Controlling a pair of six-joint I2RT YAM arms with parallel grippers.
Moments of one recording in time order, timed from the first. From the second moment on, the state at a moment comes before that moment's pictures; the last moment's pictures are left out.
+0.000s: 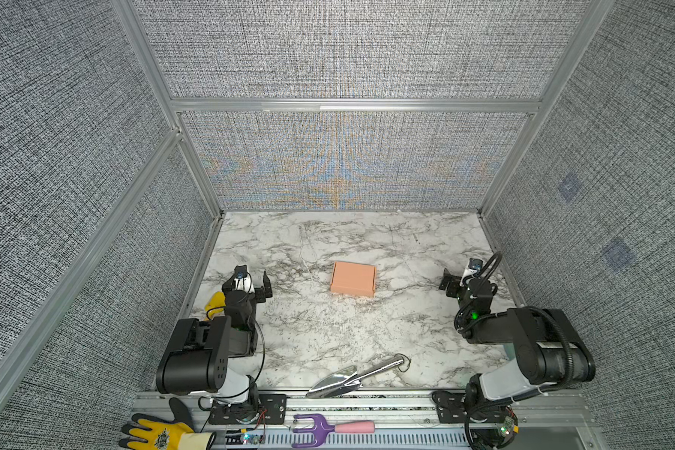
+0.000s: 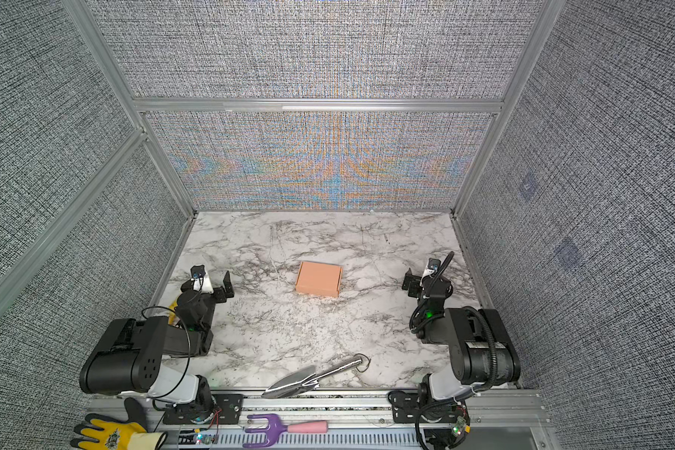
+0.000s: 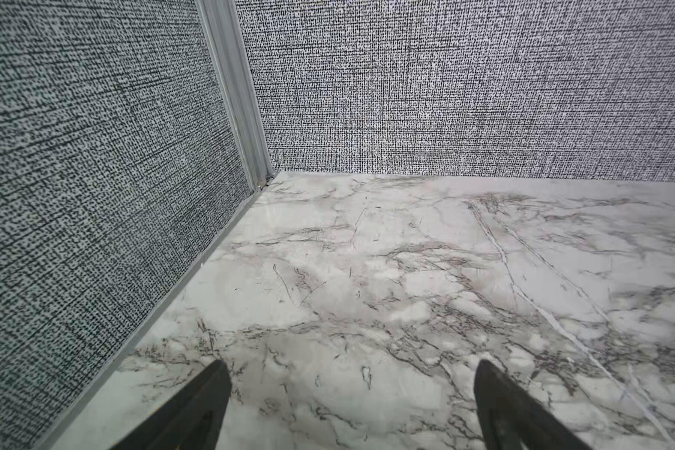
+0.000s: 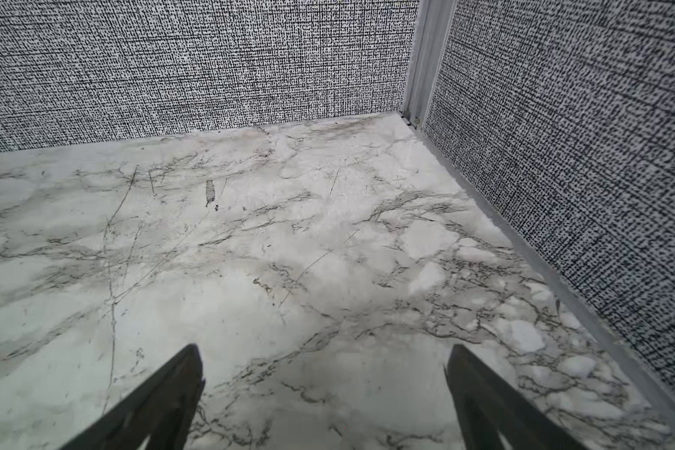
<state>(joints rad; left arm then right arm) 0.01 1.52 0.16 1.20 -0.08 0.02 -0.03 1.54 0.30 0.95 0.19 0.07</state>
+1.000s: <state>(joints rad) 0.01 1.54 0.14 1.29 -0.08 0.03 -0.02 1.55 0.31 0.95 0.20 0.06</state>
